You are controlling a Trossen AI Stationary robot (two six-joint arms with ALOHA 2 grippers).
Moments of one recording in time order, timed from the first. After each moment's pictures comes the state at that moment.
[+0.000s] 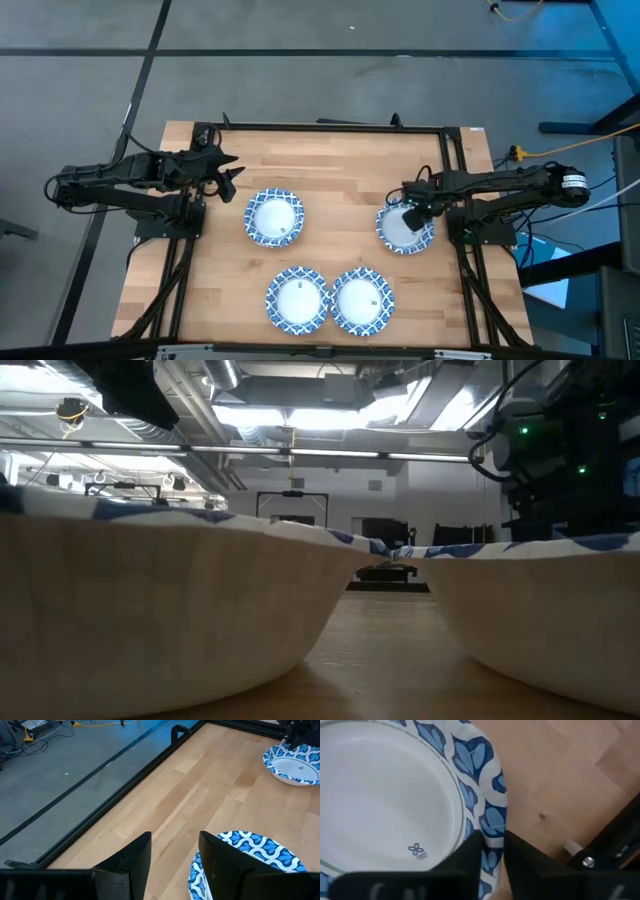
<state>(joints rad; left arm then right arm) 0.06 0.65 0.84 -0.82 -0.52 -0.30 -0.15 1.14 0.57 -1.01 0.05 0.83</state>
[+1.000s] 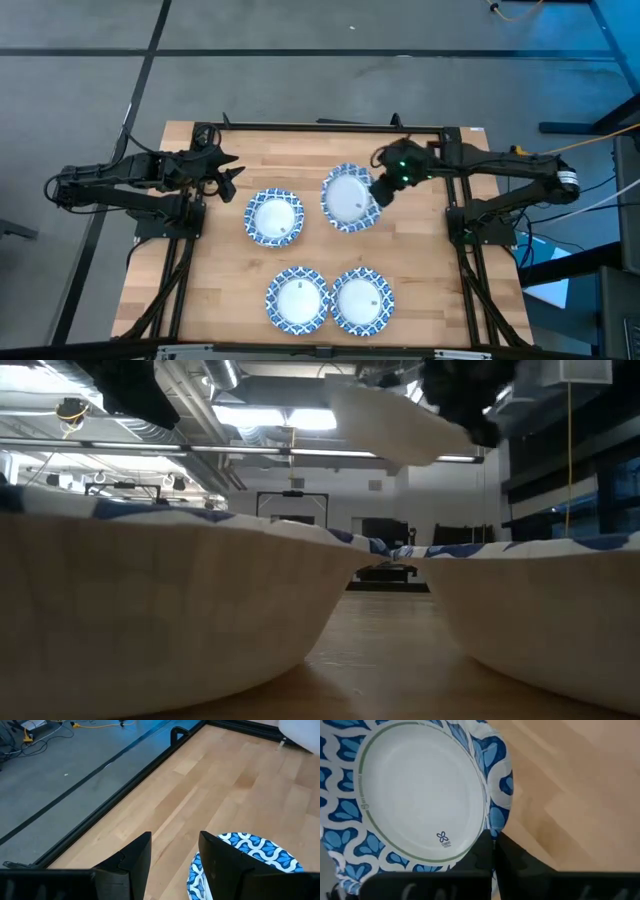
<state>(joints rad) 0.06 0.65 0.84 -0.81 -0.52 -0.30 -0.16 1.25 1.15 -0.81 -0.02 0.64</state>
